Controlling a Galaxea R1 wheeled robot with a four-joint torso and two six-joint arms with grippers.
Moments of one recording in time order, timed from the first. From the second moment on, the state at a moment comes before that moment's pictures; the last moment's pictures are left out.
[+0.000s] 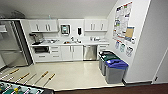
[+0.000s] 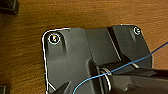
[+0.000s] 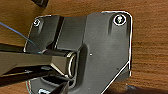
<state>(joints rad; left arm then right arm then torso) 1.49 2.85 -2.50 0.06 -0.08 0.05 -1.59 2.79 -2.44 -0.13 0.11 -0.02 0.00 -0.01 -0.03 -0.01</state>
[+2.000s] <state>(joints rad) 1.49 2.86 -2.50 0.06 -0.08 0.05 -1.58 2.79 -2.44 -0.13 0.11 -0.02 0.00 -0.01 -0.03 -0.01</state>
